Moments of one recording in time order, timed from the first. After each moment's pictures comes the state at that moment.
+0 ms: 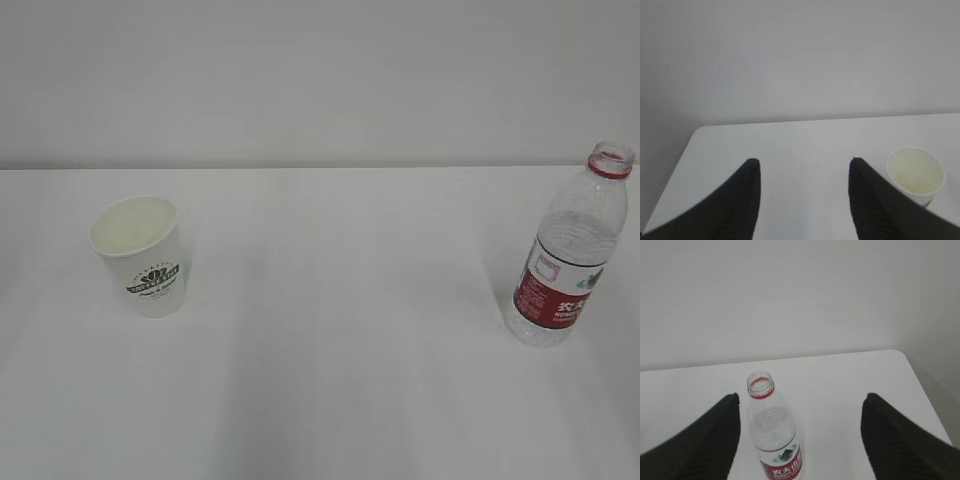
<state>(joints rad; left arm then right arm) 0.04 0.49 -0.69 0.01 0.54 0.05 0.01 0.45 -0.62 -0.02 0.56 0.09</state>
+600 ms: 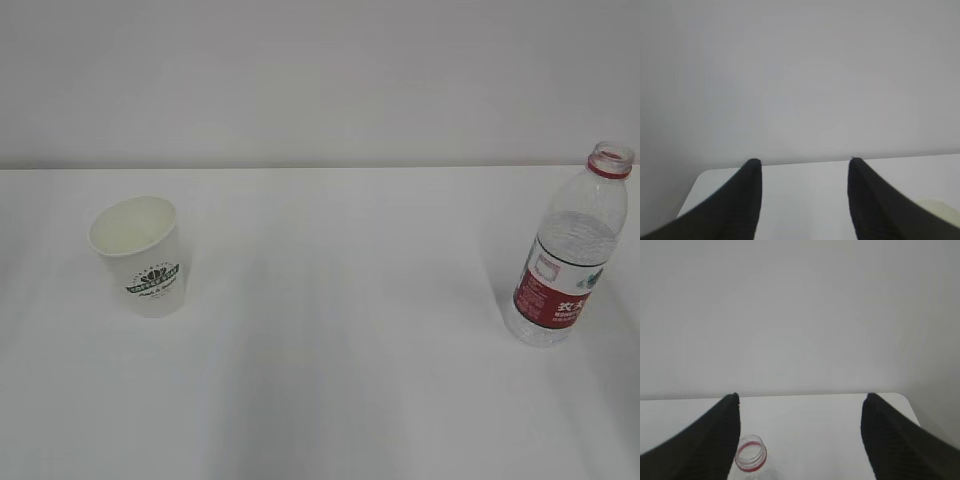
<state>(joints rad) 0.04 0.62 -0.69 0.02 0.30 0.05 0.01 0.71 -0.67 -0.07 0.26 0.08</state>
